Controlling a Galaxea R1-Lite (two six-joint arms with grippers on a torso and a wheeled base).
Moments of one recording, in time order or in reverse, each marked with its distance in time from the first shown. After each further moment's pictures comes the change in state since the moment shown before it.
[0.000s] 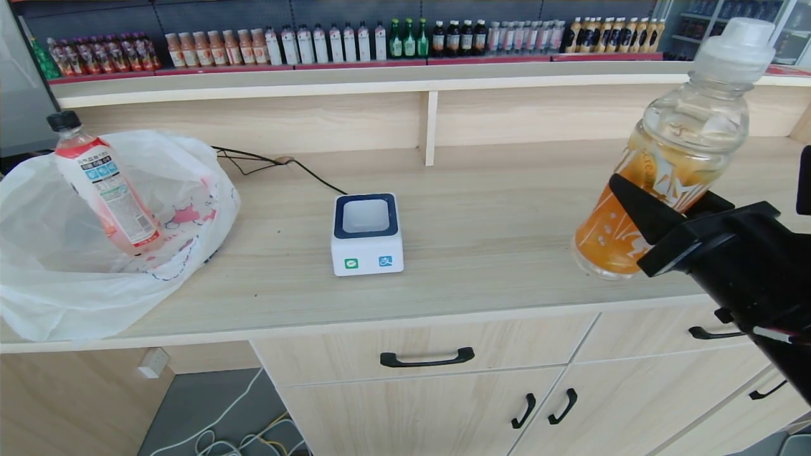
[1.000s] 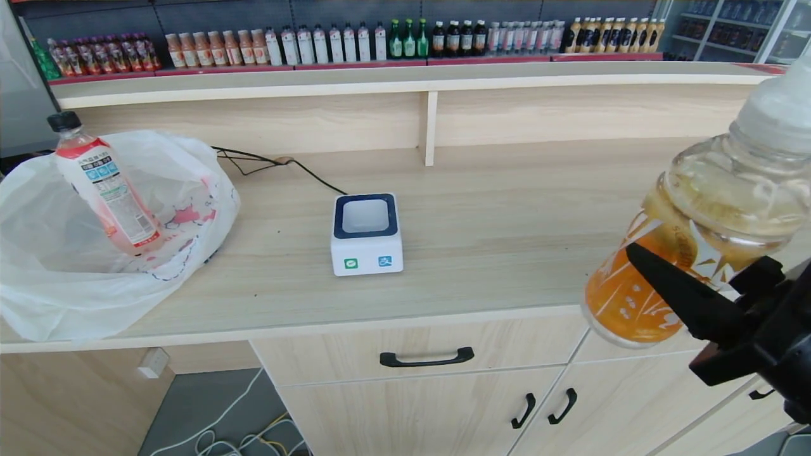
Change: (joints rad) left arm 0.000 0.000 0.000 0.000 0.000 0.000; right arm 0.161 -0.176 0.203 0.016 0.098 -0.140
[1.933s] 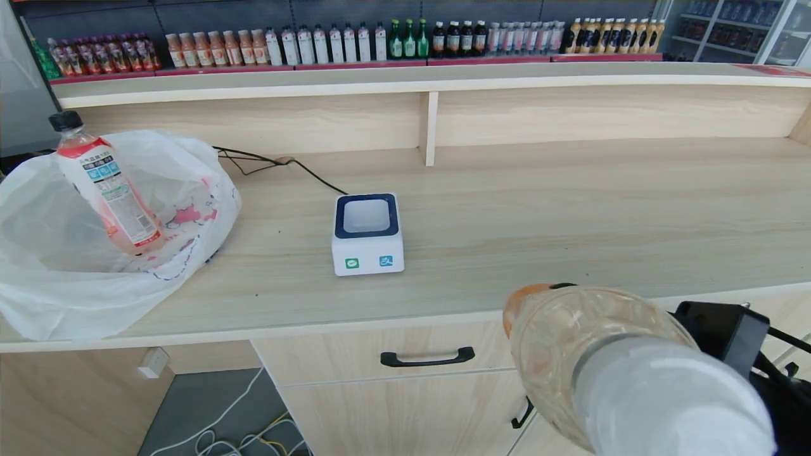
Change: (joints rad) left arm 0.000 0.000 0.000 0.000 0.000 0.000; right arm 0.198 0.123 -0.048 -0.002 0.287 -0.597
